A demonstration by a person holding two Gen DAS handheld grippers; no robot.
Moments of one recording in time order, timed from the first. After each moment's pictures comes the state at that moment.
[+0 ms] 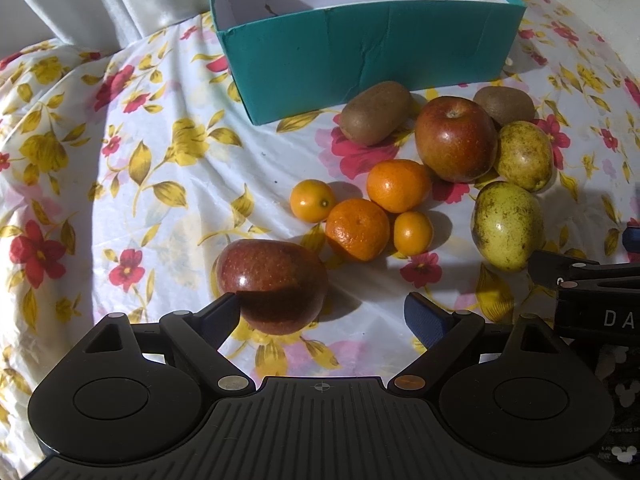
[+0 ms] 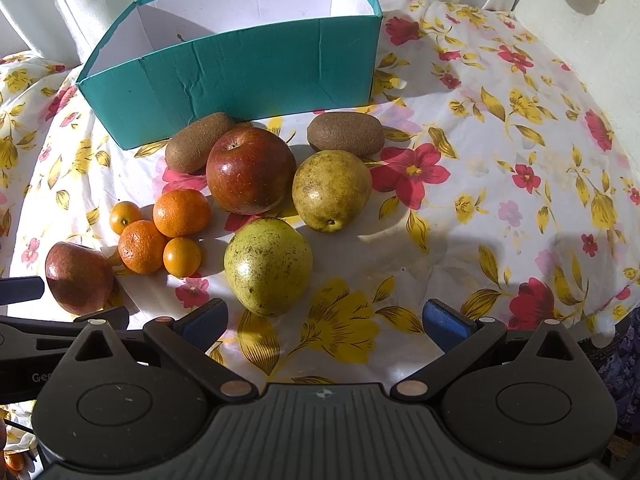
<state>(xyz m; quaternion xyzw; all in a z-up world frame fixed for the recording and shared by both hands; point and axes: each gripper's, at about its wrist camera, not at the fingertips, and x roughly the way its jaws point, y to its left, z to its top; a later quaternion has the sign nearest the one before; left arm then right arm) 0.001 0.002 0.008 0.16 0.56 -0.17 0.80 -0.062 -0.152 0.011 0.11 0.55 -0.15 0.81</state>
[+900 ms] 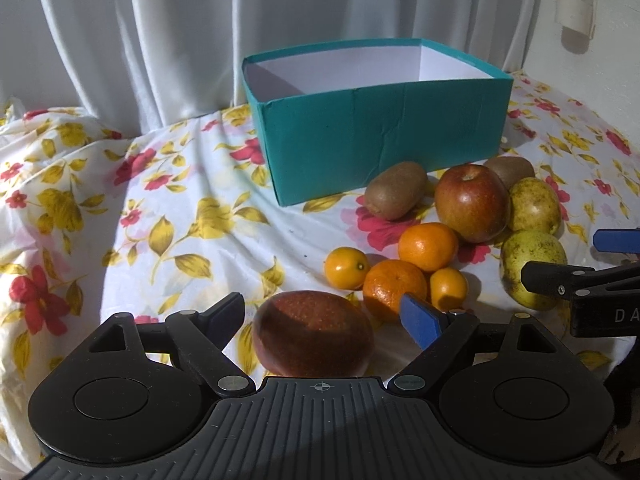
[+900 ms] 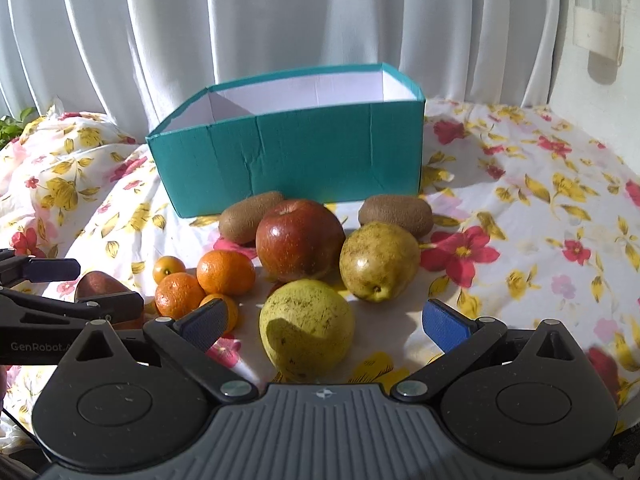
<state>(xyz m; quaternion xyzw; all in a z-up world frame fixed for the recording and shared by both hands) -0.018 0.041 -0.012 0.13 0.38 -0.21 0.89 -0.093 -0.146 -0.023 0.10 0.37 -0.08 0.92</state>
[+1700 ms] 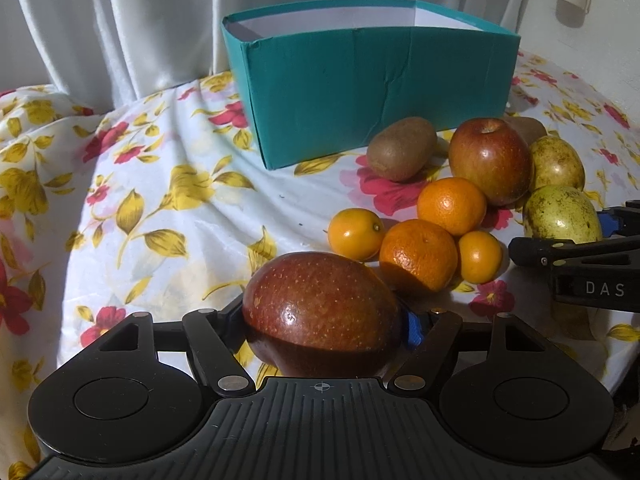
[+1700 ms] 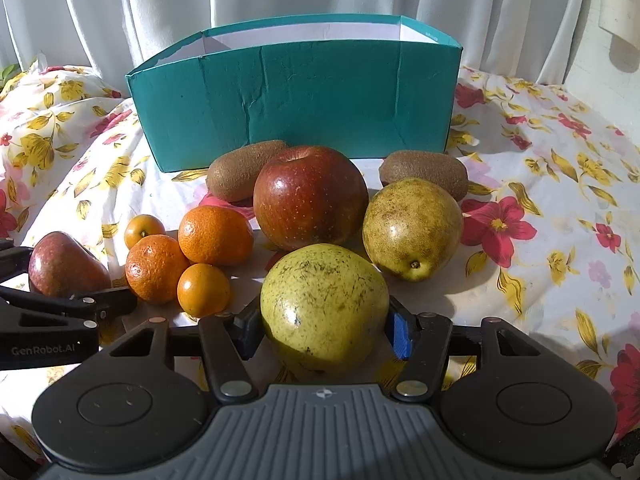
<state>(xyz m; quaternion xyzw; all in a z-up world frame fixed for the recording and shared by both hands) 0.004 0.045 -0.052 0.14 0.41 -0.24 0.87 -0.059 -0.128 -0.057 0.07 0.41 -0.09 0.91</state>
